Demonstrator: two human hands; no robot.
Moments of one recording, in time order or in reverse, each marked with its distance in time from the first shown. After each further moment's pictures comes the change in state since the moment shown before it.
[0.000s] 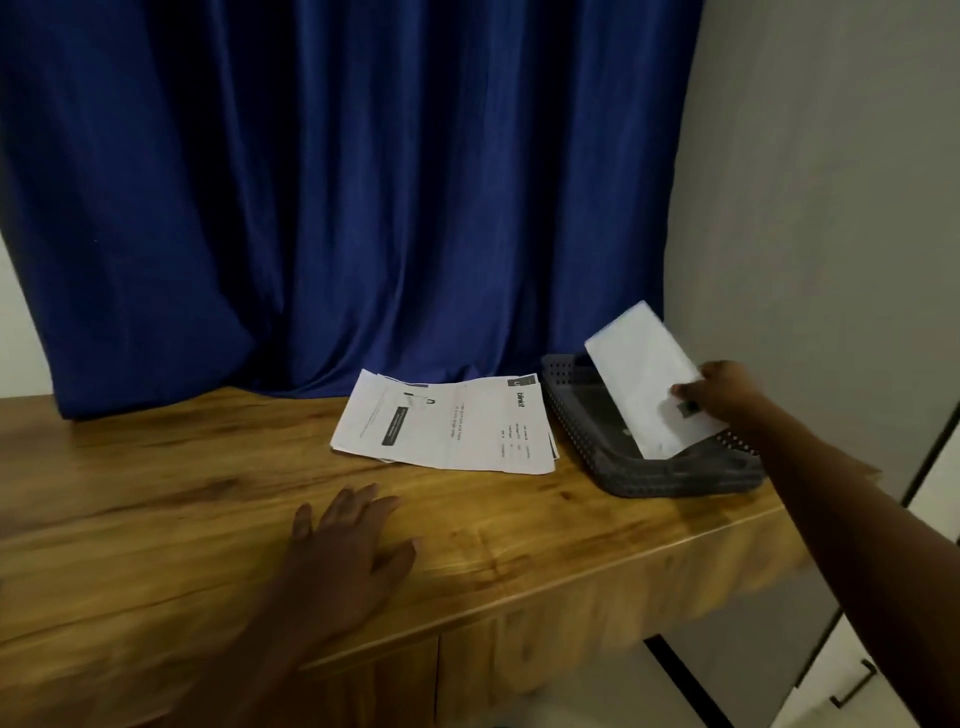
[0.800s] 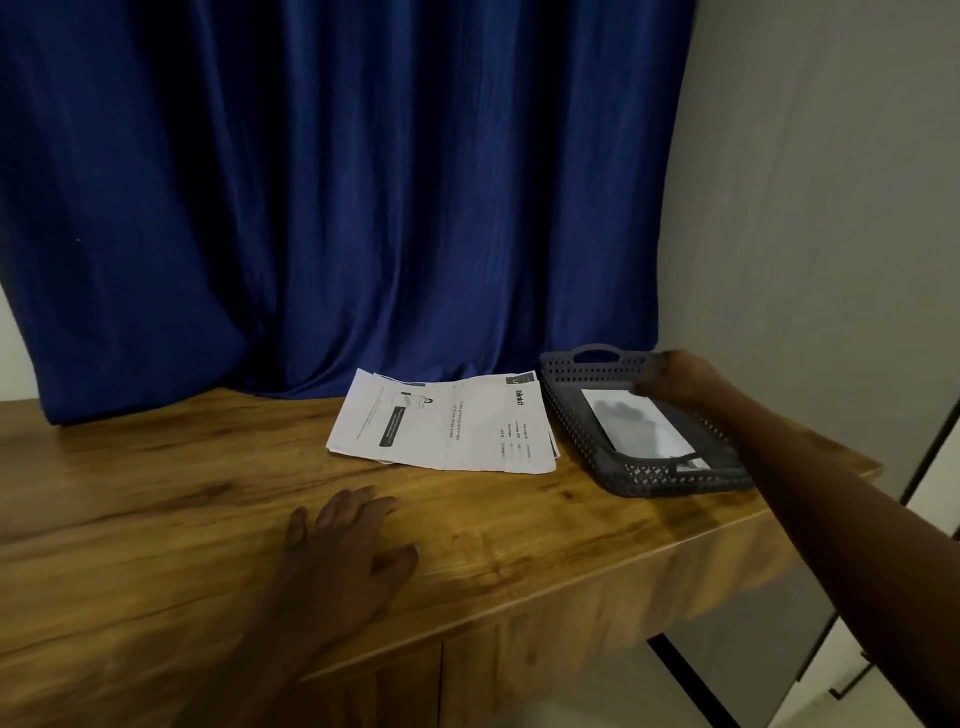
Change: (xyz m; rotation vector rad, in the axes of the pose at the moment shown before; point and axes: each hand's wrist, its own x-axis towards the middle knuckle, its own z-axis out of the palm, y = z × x) left_hand 0.001 -0.001 0.001 -0.023 0.070 0.002; right_hand -0.017 -0.041 0.017 -0.314 -0.123 -0.214
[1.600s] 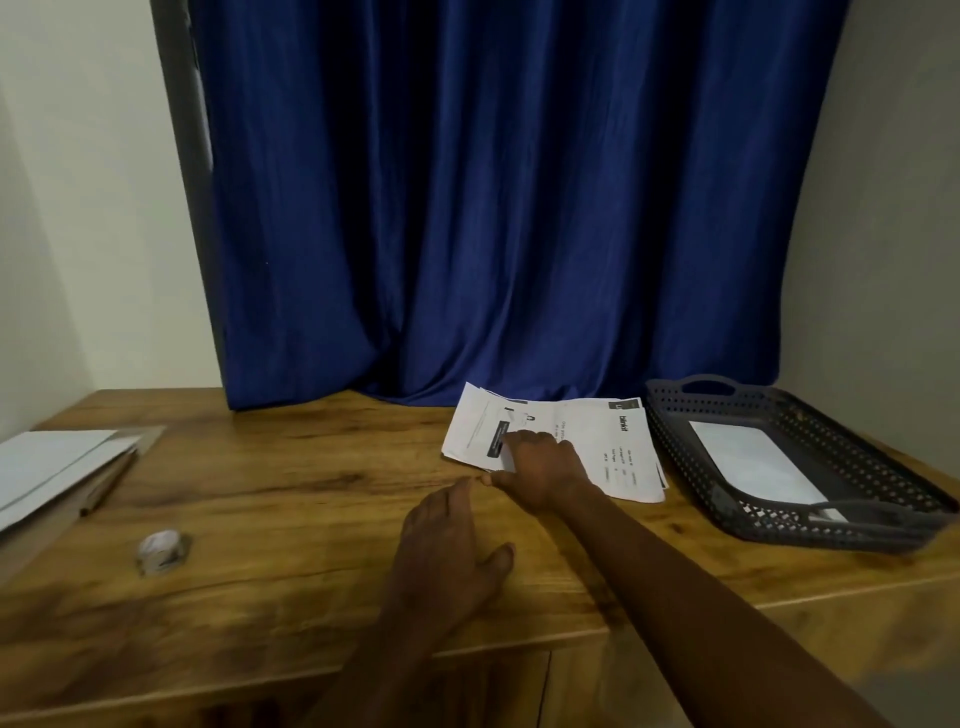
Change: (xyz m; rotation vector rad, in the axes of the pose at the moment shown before) left_hand -0.005 0.000 -0.003 -0.159 0.197 -0.136; right_hand -0.055 -0.190 0.205 -0.308 -0.110 -0.555
